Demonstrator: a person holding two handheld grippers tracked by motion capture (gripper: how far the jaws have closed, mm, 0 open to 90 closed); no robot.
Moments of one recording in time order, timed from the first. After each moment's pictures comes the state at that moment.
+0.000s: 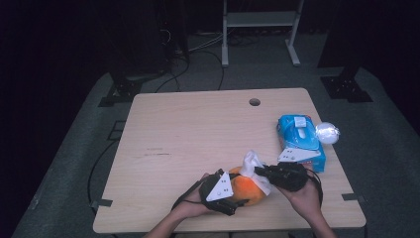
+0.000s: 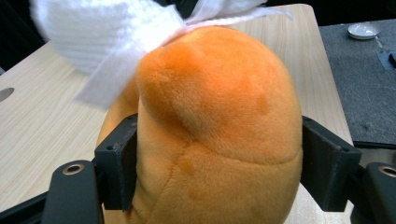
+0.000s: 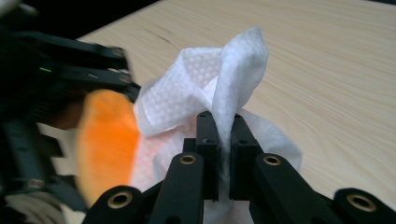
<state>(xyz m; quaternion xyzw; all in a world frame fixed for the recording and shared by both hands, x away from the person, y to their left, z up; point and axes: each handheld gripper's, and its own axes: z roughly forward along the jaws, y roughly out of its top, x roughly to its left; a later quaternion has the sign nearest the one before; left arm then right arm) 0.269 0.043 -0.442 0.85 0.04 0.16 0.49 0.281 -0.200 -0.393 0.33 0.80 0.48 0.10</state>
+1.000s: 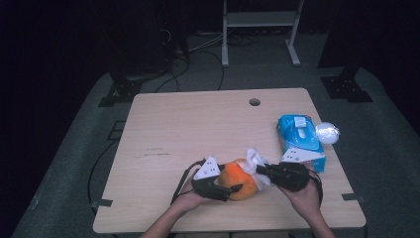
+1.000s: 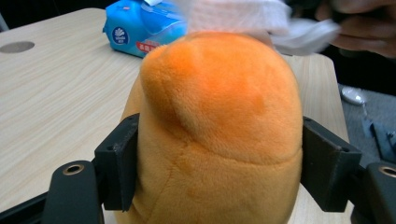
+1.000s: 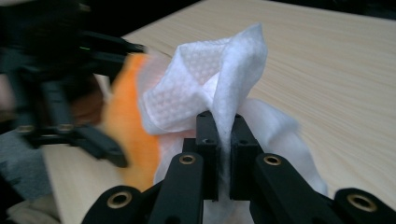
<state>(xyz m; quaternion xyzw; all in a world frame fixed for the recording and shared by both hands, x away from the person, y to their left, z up) 0.299 0.067 -0.440 0.81 0.18 0.08 0.55 0.280 -0.206 -0.396 0.33 0.79 0.51 0.11</state>
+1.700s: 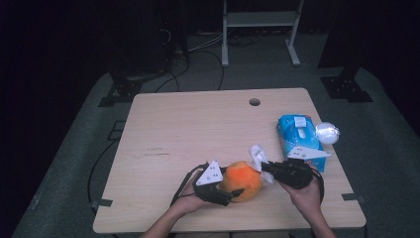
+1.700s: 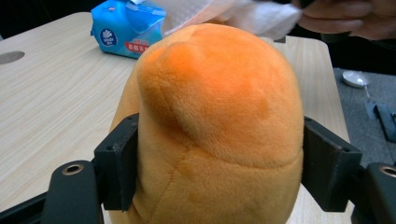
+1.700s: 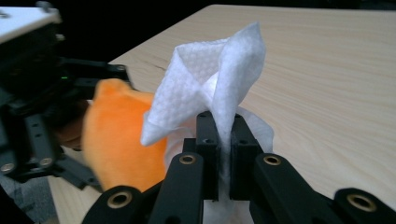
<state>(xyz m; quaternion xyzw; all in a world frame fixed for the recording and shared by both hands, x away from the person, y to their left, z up) 0.291 0.062 -0.442 0.83 0.14 0.10 0.53 0.287 -0.219 -0.403 0.37 0.76 0.53 0.09</state>
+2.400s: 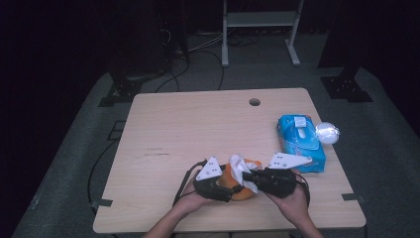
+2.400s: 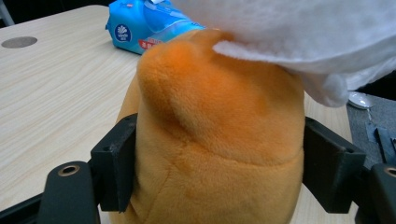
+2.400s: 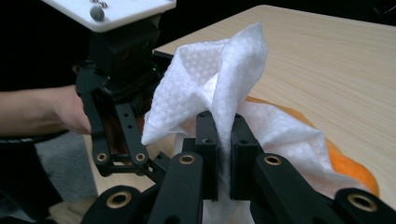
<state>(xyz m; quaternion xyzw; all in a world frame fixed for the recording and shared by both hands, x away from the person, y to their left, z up) 0.295 0.060 -0.442 0.81 0.19 0.09 0.54 0.269 -0.175 -0.393 0.29 0.79 0.53 0.08</state>
